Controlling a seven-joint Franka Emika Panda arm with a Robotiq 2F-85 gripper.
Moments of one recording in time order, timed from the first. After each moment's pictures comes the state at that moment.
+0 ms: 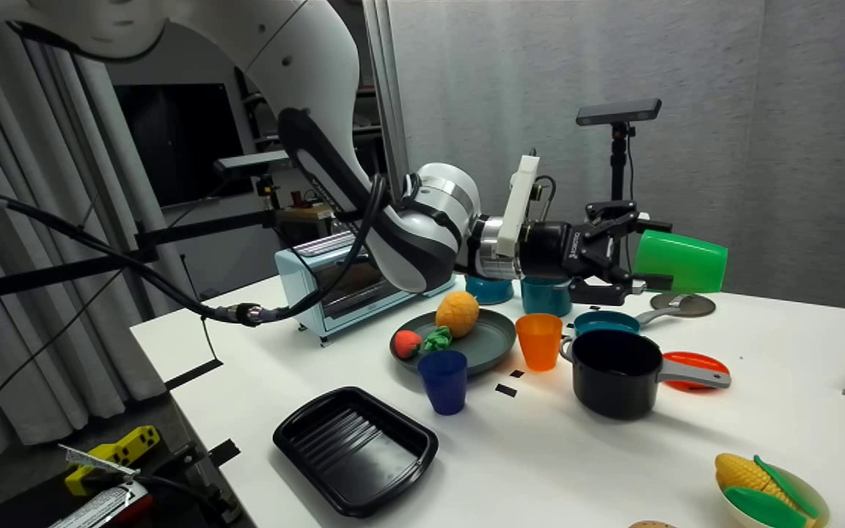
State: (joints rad) arm -0.03 0.70 -0.13 -1.78 -1.83 1.88 0.04
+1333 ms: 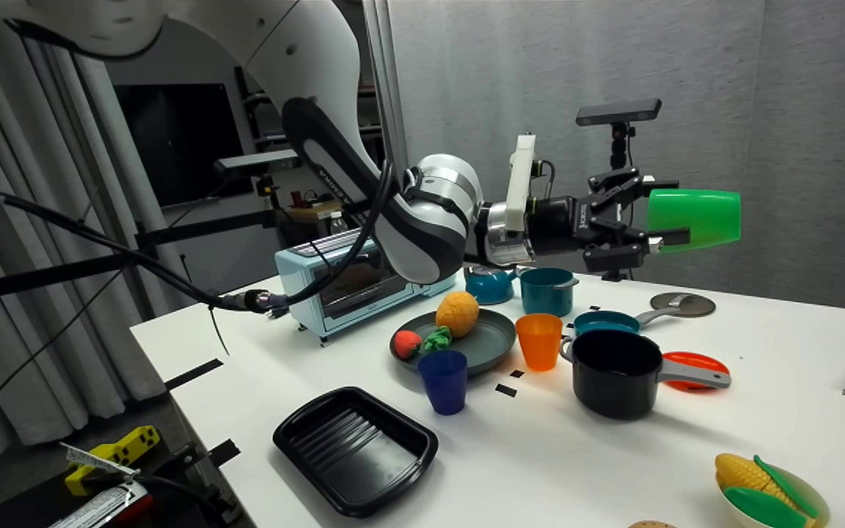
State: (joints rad) arm -0.03 0.70 -0.13 -1.76 -1.94 1.79 0.01
